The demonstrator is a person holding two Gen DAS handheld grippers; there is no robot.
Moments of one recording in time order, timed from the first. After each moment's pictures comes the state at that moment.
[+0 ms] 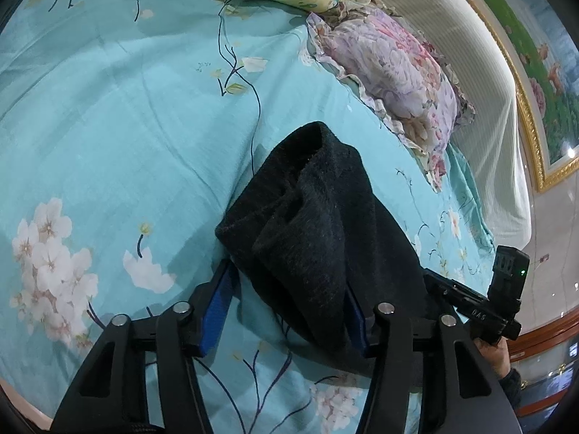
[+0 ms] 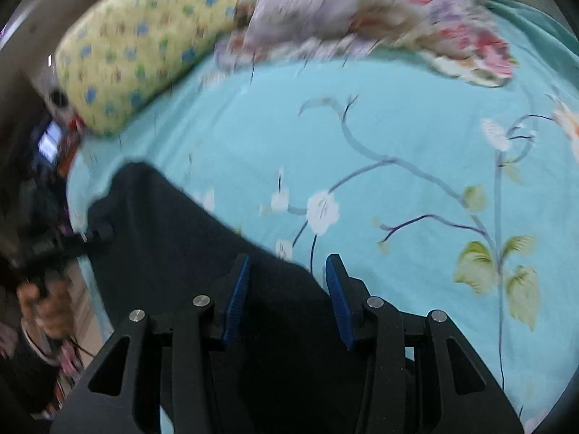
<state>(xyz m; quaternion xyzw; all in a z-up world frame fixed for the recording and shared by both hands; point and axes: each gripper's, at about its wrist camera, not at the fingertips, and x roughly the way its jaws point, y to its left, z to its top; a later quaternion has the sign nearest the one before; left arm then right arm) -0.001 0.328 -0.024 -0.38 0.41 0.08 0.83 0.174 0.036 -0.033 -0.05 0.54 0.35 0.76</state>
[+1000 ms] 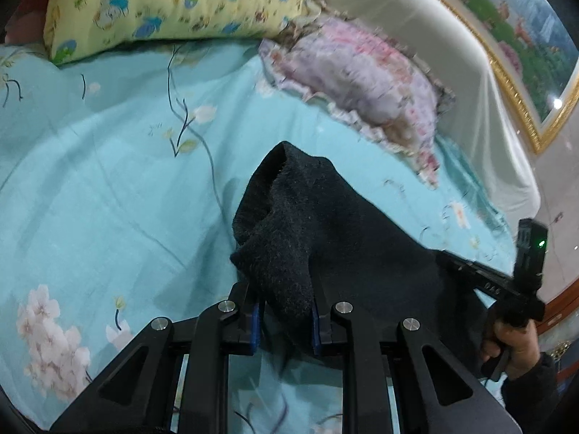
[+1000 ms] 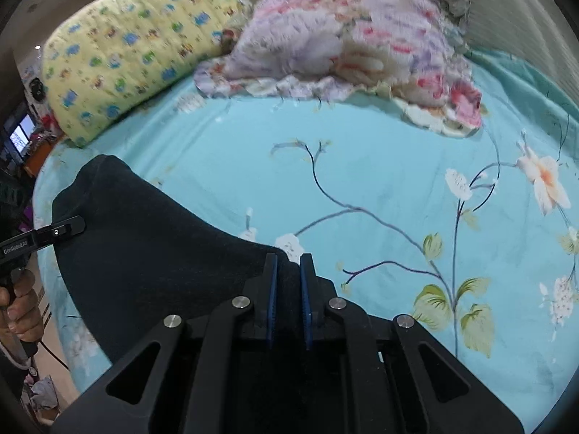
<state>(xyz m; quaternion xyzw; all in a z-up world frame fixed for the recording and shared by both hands) 0.024 0.316 -0.010 -0.28 0.38 0.07 0.88 0.177 0.037 -0.018 -0.09 0.47 0.29 0.83</state>
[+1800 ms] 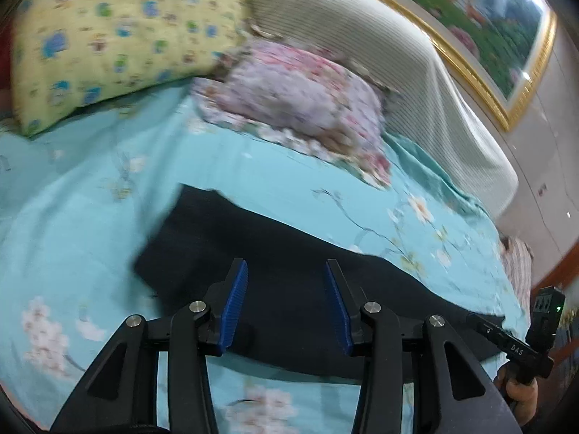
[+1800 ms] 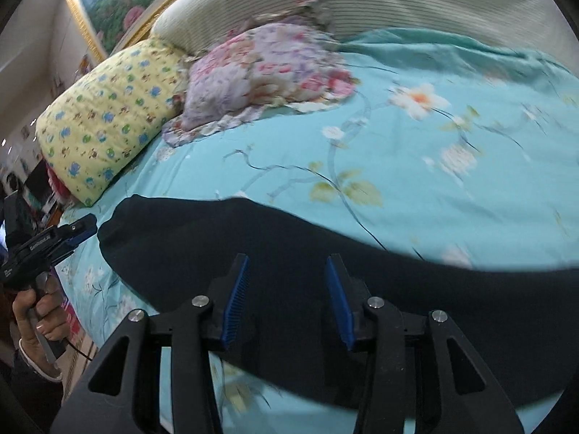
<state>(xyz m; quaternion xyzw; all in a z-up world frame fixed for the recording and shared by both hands) 0.019 0.244 0.058 -0.23 0.35 0.02 0.91 0.066 -0.089 0.037 0.06 0.44 0.18 0.88</state>
